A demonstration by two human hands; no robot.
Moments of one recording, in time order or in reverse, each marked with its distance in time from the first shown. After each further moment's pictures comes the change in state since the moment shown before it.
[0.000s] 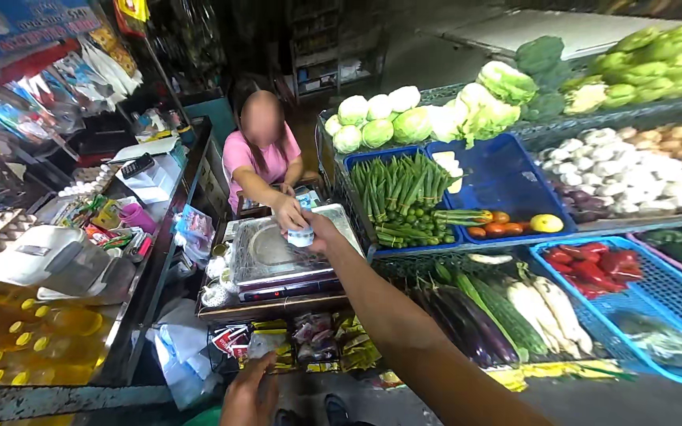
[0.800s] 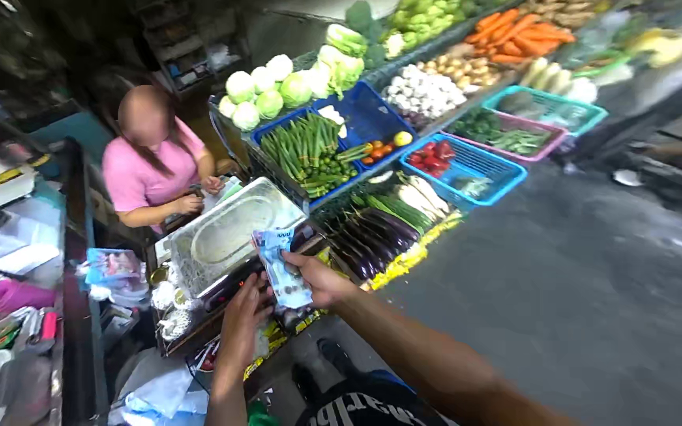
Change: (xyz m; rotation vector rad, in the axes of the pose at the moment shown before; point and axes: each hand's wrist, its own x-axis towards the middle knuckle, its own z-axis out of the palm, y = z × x) left_hand 0.114 0.015 -0.011 -0.861 -0.437 -0.113; right_hand -0.201 0.096 0.001 0.180 0.163 0.036
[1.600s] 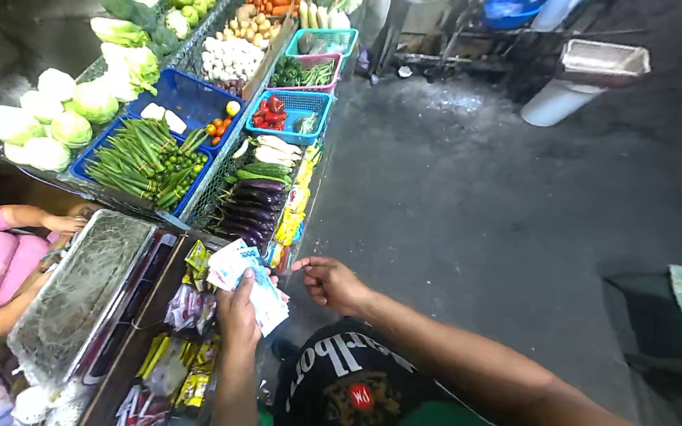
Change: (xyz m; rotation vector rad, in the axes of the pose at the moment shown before) left_hand -0.049 -0.050 0.212 -0.271 -0.264 -0.142; right_hand -0.252 0.086 -0.173 -0.148 0.443 -0.551
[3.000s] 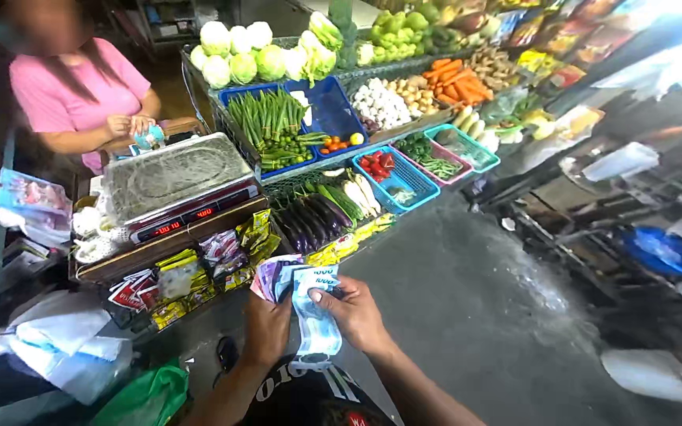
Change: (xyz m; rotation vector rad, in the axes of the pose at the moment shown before) left_hand -0.073 -0.004 -0.009 0.239 0.404 0.504; right_hand 0.007 -0.037 0.077 -0.508 -0.381 -0.481
